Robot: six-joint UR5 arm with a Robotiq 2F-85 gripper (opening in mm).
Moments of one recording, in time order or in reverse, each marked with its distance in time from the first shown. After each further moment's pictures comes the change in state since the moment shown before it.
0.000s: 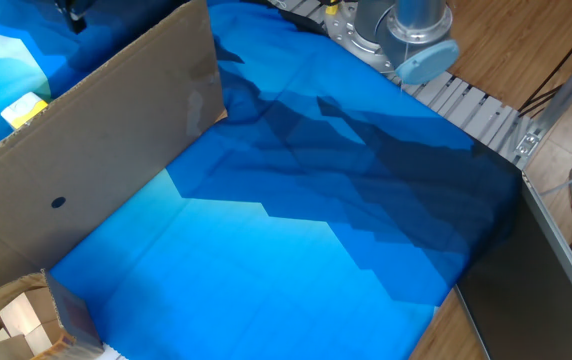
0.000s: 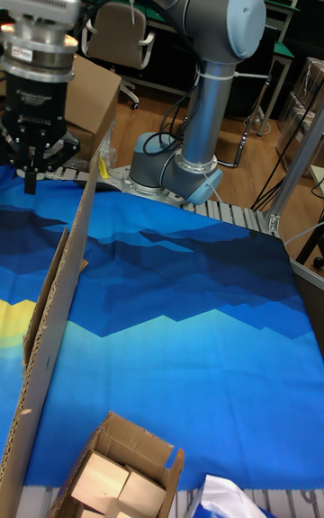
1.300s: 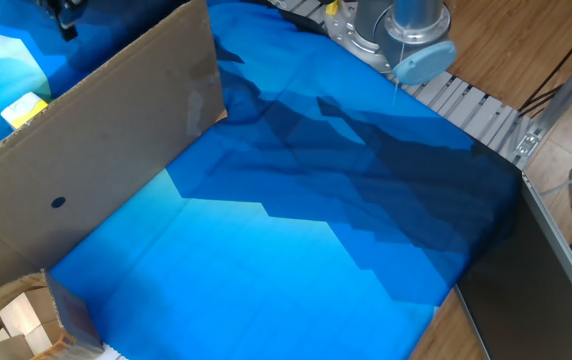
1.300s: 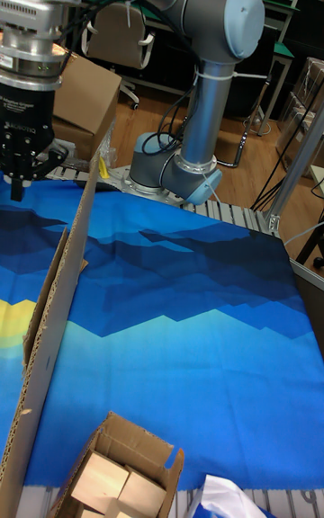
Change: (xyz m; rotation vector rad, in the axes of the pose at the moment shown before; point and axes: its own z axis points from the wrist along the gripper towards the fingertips) arm -0.004 -0.019 0.013 0.007 0.002 0.151
